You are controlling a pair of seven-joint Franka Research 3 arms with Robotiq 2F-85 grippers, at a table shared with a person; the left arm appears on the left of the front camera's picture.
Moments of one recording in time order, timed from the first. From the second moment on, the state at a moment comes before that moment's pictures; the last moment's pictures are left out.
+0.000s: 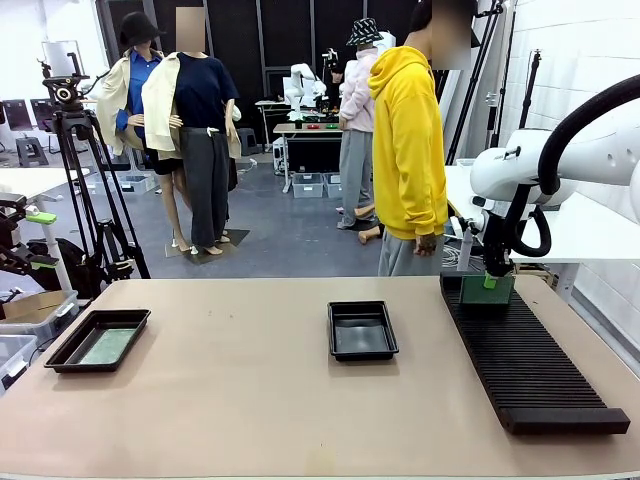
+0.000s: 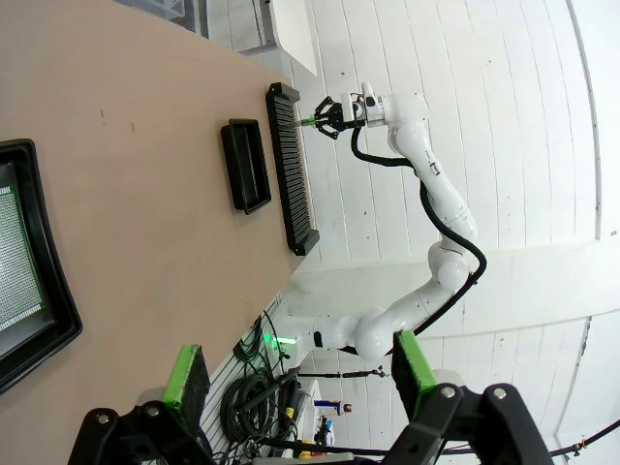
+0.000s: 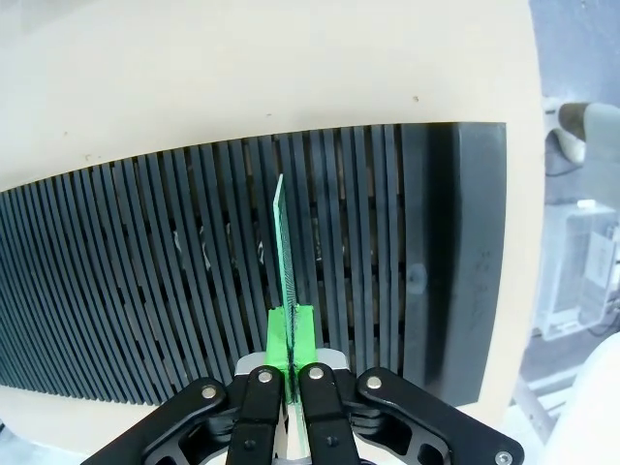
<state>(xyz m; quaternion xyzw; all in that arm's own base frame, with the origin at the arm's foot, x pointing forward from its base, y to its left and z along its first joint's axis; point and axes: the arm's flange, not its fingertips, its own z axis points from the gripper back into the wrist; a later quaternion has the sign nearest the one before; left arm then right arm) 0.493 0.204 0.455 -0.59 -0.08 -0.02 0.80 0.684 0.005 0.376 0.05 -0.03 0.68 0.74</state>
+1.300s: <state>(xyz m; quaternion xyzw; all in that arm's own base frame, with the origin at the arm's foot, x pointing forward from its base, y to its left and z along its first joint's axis) 0.493 0.204 0.455 -0.59 -0.08 -0.02 0.80 0.581 0.092 0.504 0.02 -0.04 0.50 0.86</state>
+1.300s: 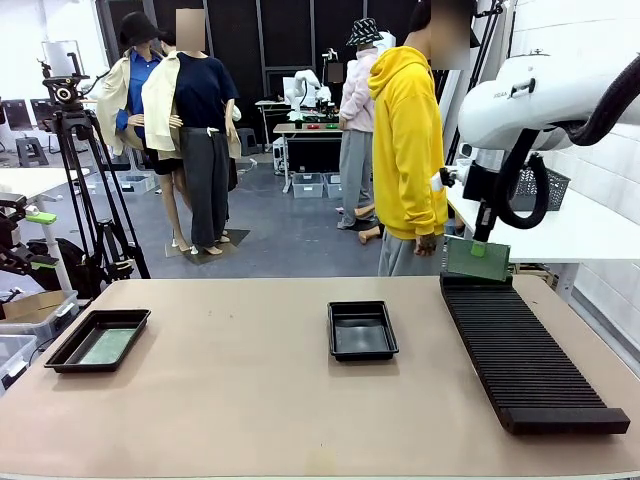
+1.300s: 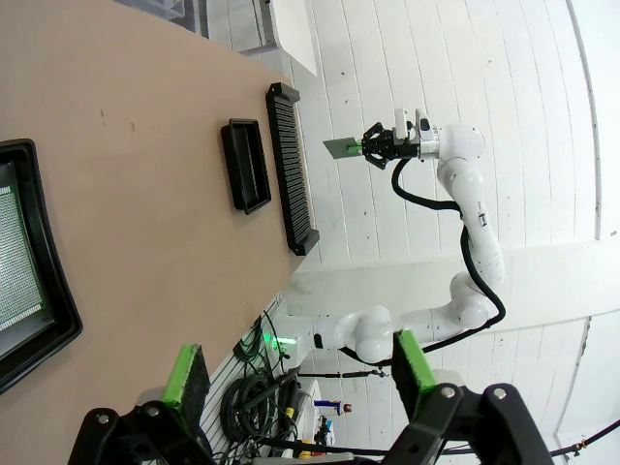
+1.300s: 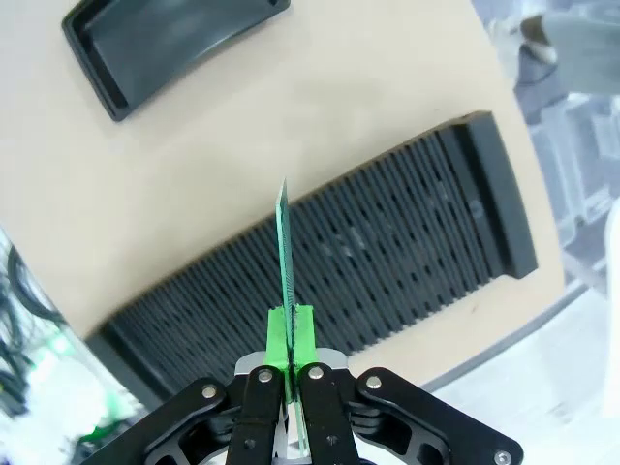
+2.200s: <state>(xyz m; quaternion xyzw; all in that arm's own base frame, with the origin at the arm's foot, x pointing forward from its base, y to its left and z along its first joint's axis) 0.493 0.204 0.455 -0.59 -0.08 -0.02 0.80 0.586 0.222 0.468 0.19 -0.03 0.13 0.97</state>
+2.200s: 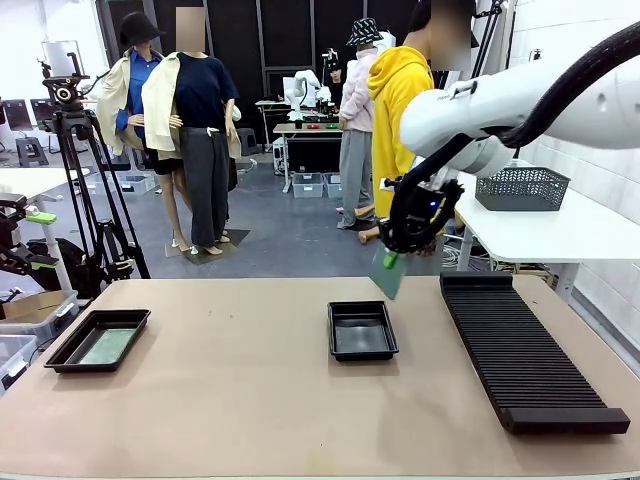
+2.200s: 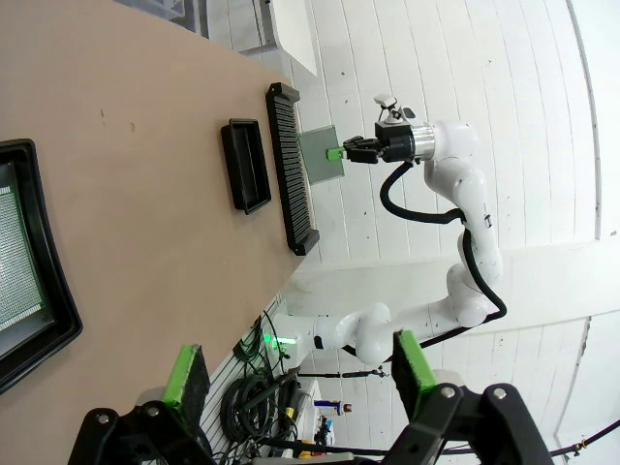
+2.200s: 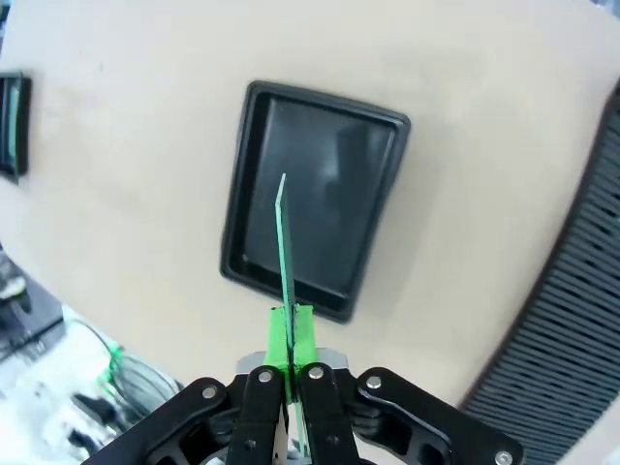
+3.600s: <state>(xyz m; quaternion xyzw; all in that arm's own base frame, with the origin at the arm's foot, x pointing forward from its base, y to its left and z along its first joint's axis) 0.493 0.204 0.455 -0.59 -0.08 -0.02 0.80 0.580 0.293 0.386 0.20 -0.04 0.01 0.98</state>
